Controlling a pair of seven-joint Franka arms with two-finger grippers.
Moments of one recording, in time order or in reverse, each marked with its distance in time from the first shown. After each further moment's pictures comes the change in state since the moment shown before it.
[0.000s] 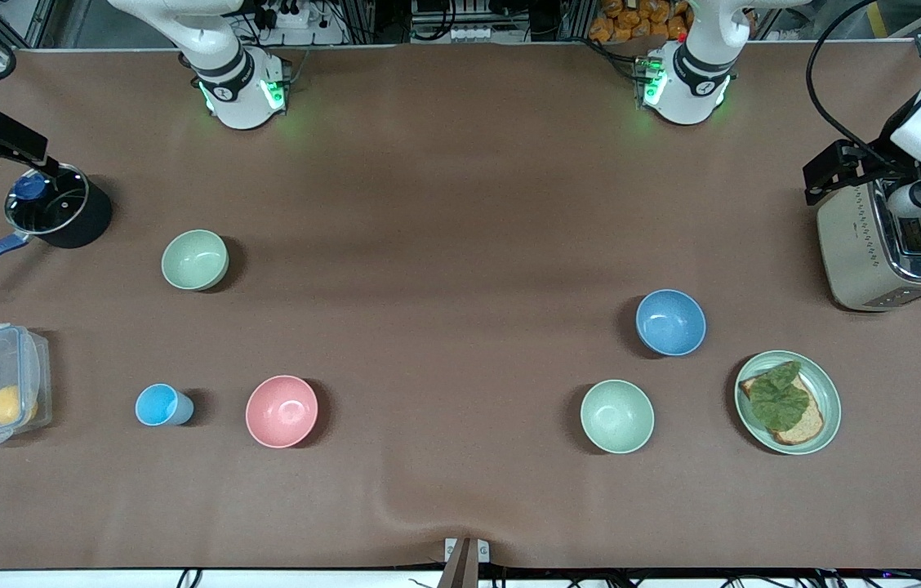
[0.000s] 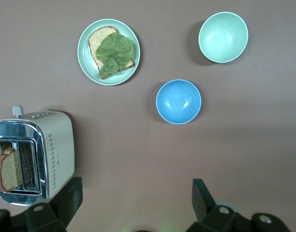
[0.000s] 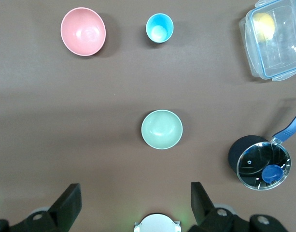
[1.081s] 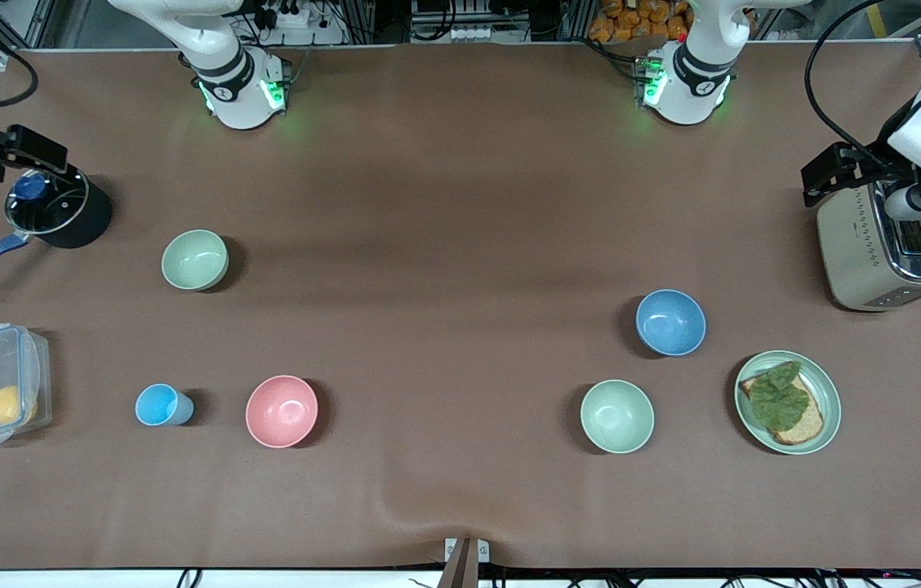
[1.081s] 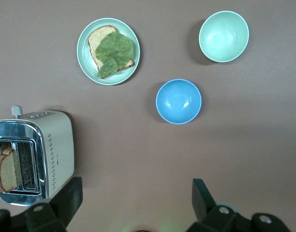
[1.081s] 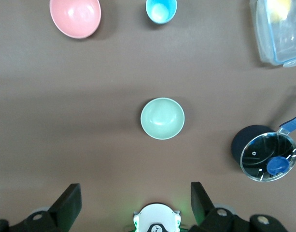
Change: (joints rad) left arm -0.004 0.009 0.005 0.000 0.000 0.001 0.000; right arm -0.001 0.009 0.004 -0.088 0.000 0.007 0.000
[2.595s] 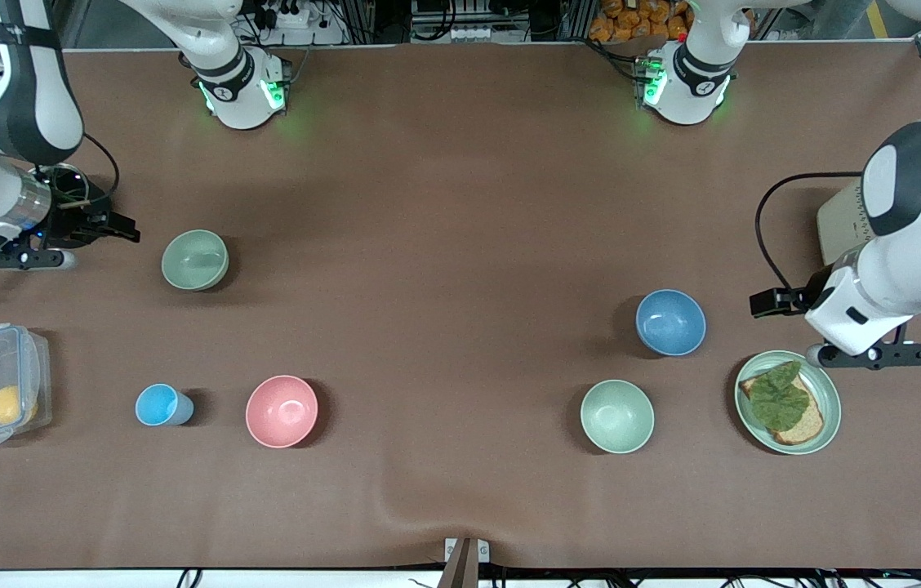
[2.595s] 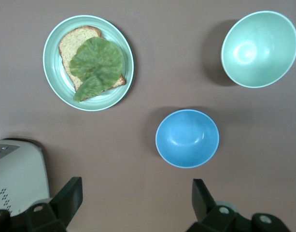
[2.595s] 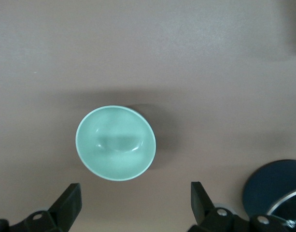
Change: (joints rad) left arm 0.024 0.323 0.014 -0.020 0.000 0.254 0.000; right arm -0.205 -0.071 -0.004 -0.793 0.003 0.763 -0.266
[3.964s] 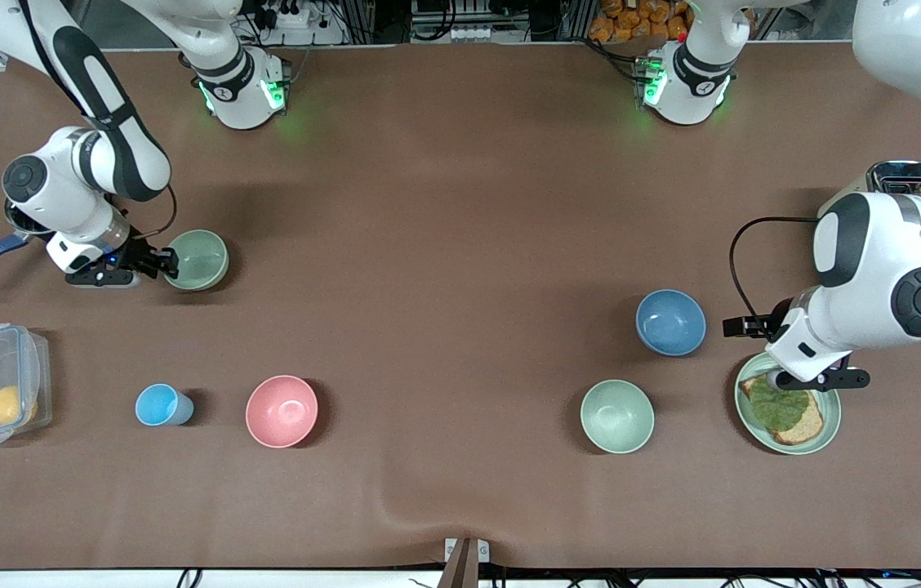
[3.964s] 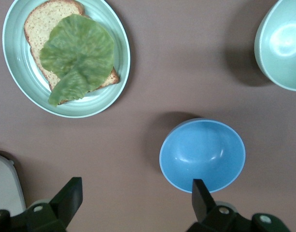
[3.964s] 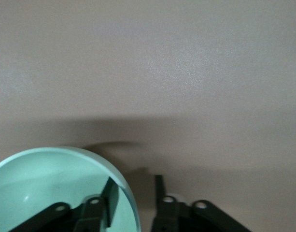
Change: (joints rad) left arm 0.022 0.085 0.000 -0.116 0.000 0.149 0.000; right arm -0.012 0.238 0.004 -0.244 0.004 0.653 -0.020
